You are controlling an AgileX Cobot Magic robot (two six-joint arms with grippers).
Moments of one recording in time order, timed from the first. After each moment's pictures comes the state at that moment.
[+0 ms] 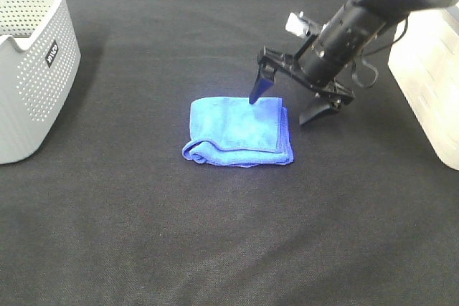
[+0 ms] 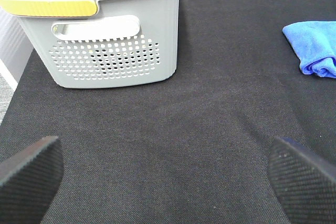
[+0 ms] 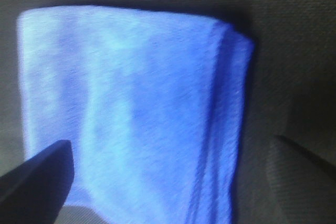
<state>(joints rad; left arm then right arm) 0.05 -0.01 -0.51 -0.05 1.05 0.08 0.27 2.26 -1.62 0.61 0.83 -0.05</state>
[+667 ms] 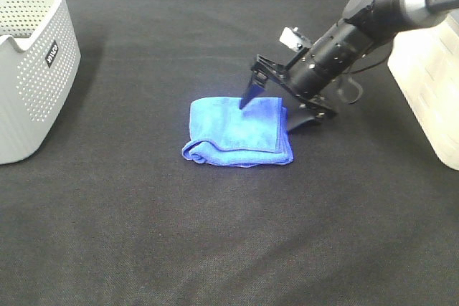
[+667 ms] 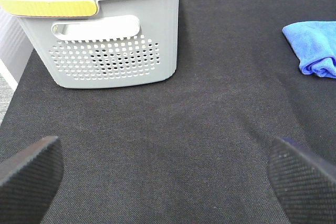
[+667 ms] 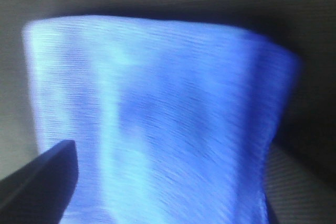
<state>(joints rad) 0.05 -0.01 -0.51 -0.05 1.05 0.08 0.27 2.36 -1.64 0.86 0.83 -0.18</state>
